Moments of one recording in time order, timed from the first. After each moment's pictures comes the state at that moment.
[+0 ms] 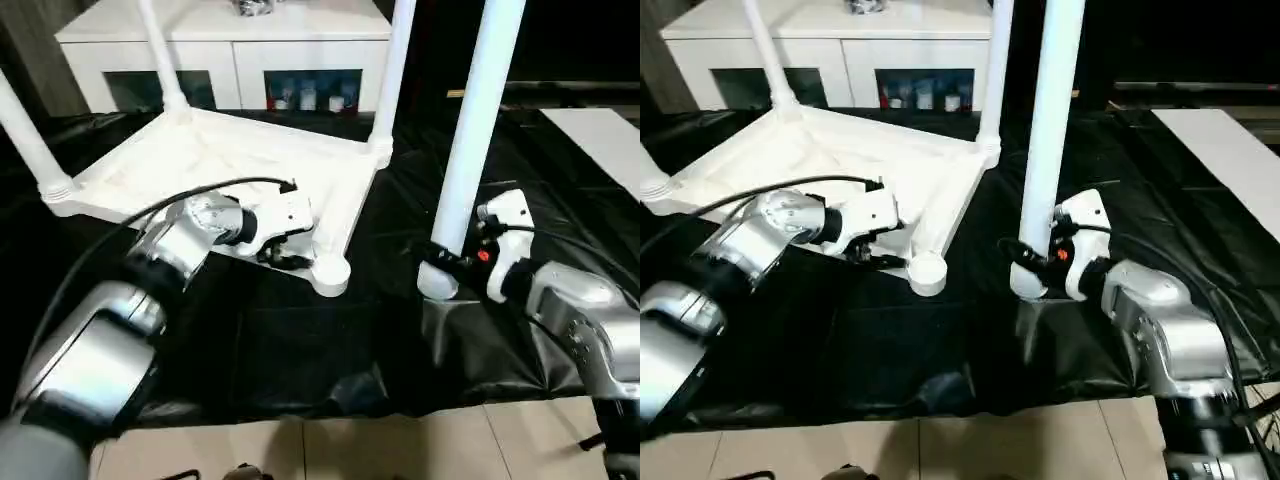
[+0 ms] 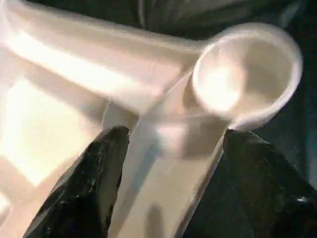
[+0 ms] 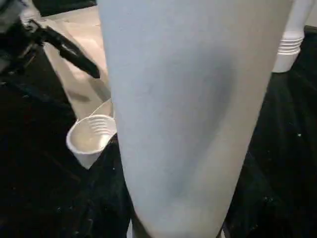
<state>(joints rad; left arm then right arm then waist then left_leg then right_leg) -1.02 0.41 -0.55 1.09 0.16 -0.15 -0.95 -0.30 -0.48 -0.03 -0.08 0.35 0.64 0.65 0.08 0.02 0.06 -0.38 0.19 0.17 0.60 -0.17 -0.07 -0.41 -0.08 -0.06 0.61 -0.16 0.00</state>
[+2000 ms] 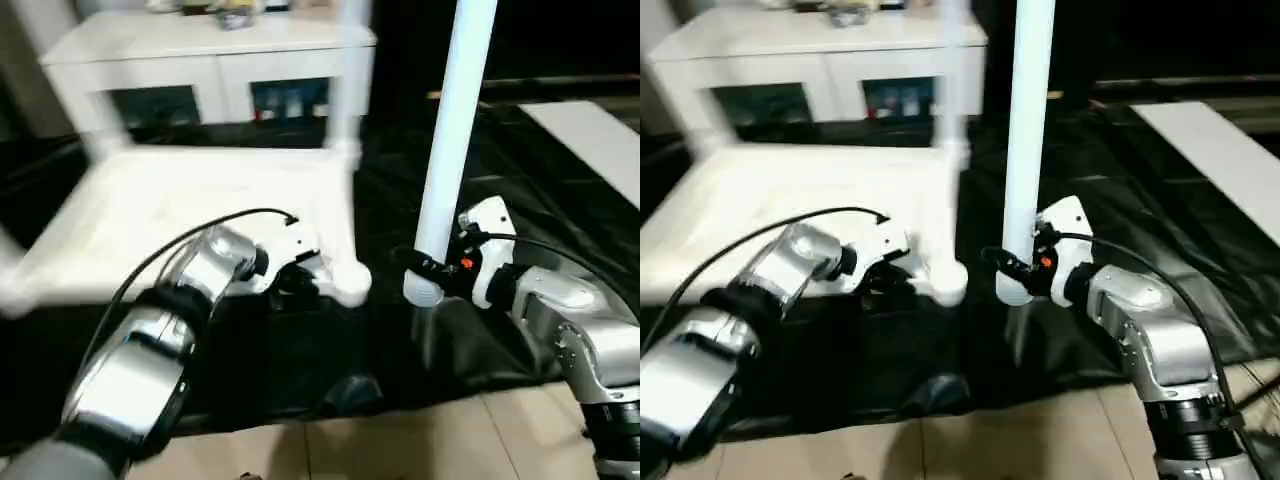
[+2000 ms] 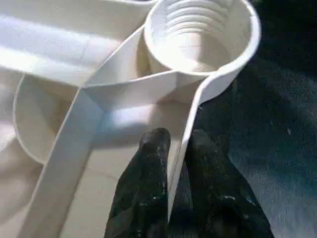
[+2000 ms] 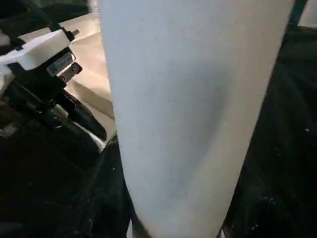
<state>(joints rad) -0.83 0.26 -0.31 0.94 0.18 0.16 -1.01 -0.32 -0.44 0.02 -0.05 0.34 0.60 0.66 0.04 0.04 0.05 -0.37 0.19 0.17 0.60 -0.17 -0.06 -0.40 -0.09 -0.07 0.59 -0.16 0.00</state>
